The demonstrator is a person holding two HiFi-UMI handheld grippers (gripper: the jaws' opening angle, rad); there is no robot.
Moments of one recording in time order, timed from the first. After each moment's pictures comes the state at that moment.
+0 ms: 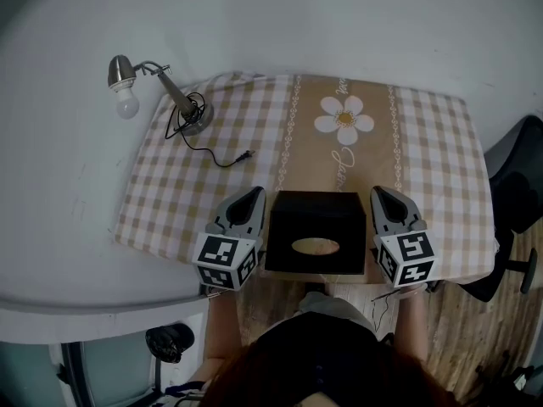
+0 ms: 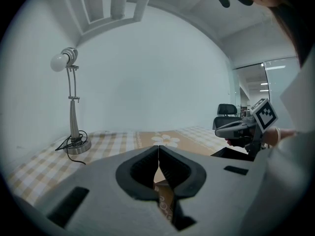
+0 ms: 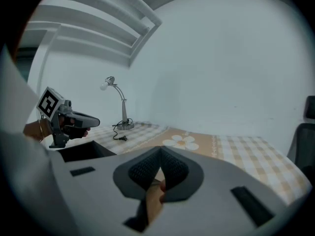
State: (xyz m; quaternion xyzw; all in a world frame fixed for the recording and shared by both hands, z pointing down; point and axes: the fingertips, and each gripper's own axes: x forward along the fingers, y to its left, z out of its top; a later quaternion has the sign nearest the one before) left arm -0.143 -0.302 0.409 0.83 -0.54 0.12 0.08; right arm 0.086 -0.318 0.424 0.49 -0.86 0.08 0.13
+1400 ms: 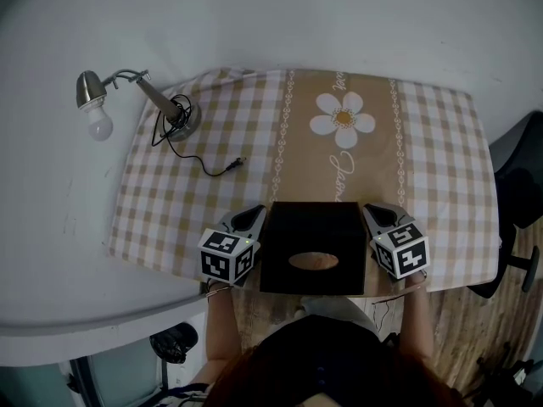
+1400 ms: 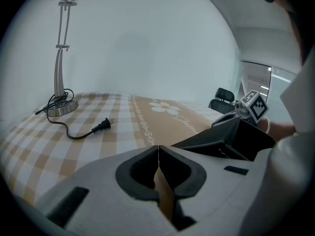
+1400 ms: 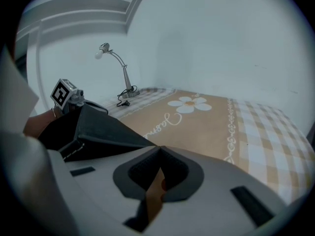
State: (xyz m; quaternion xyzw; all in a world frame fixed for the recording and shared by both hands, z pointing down) left arm -0.146 -0.324 0.524 0.83 -0.47 0.22 0.22; right arm 0.083 -0.333 0.531 0.40 -0.85 0.19 0.28
